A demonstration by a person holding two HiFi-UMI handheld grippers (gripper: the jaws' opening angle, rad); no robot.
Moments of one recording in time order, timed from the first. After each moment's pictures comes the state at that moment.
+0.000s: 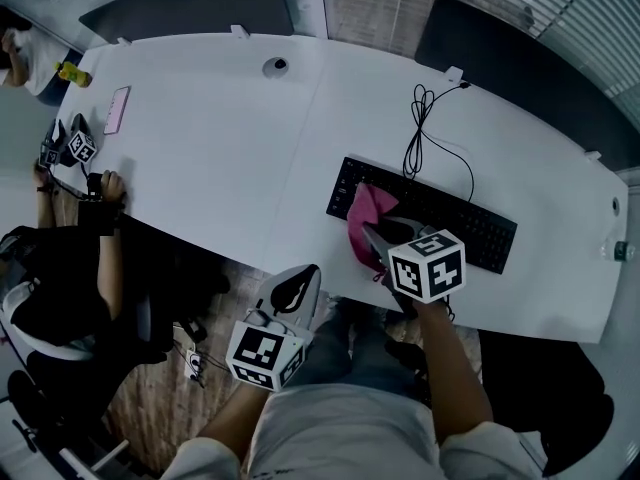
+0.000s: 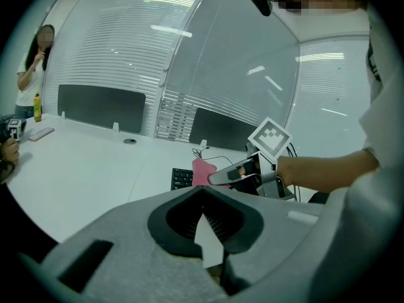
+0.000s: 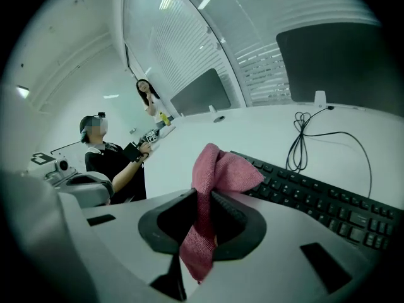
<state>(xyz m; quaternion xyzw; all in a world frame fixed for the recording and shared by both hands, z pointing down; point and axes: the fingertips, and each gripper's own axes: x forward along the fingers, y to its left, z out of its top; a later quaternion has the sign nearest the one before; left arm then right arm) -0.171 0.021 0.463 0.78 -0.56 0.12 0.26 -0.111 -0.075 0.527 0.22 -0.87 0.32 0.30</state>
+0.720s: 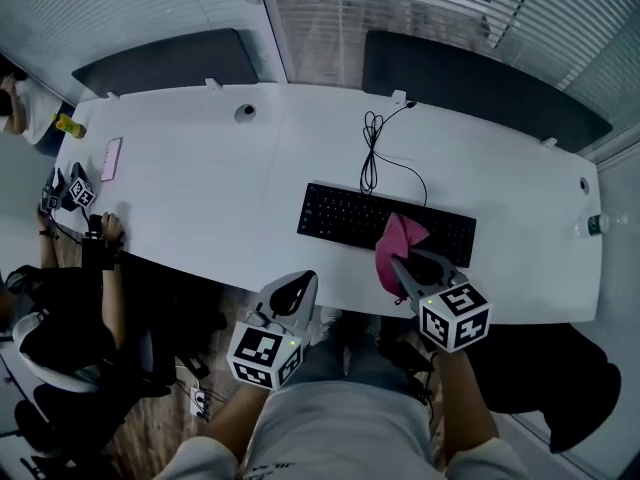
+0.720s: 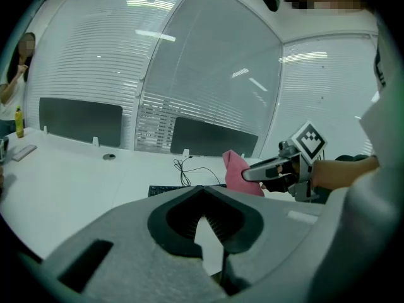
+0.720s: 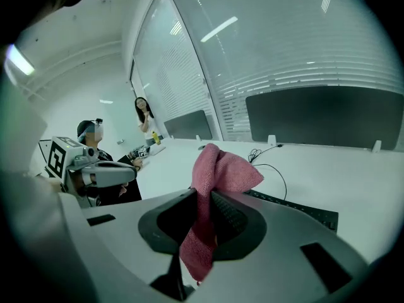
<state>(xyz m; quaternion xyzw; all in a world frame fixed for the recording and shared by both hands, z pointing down) -0.118 0.009 0.414 0.81 -0.53 0.12 0.23 0.016 -0.049 0.432 0.32 -0.89 0.24 0.23</state>
